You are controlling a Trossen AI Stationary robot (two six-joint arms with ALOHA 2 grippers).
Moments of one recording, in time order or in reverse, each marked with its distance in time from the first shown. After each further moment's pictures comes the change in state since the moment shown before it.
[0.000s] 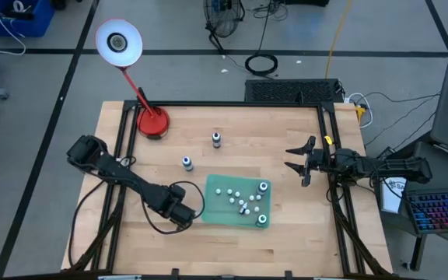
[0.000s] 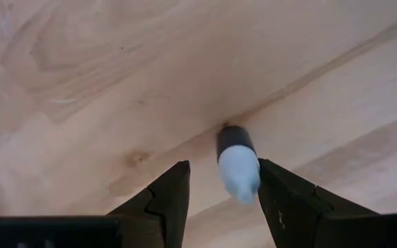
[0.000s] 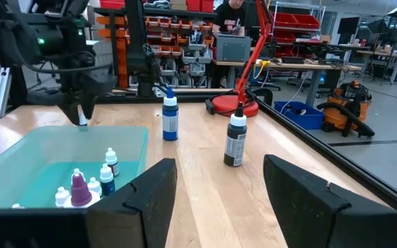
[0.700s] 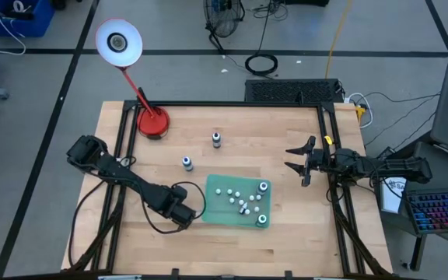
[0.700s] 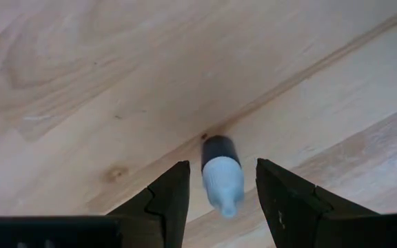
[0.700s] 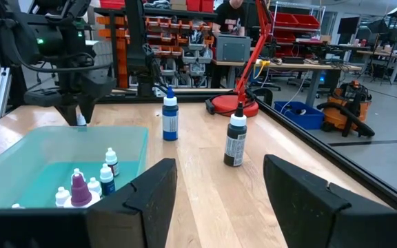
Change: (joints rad) left arm 0.000 0.000 -0.016 0.068 -0.025 0.024; right arm 0.000 0.000 0.000 0.000 0.000 0.000
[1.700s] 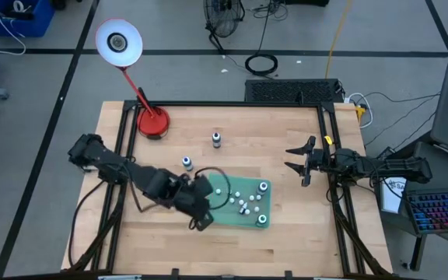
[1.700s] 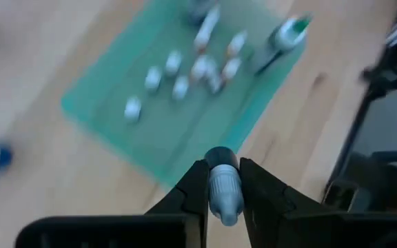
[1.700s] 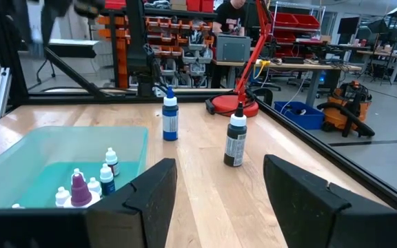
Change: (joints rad) left arm 0.064 0.008 0.630 -0.163 -0.279 0.545; right arm 0.000 0.000 0.000 0.000 0.000 0.000
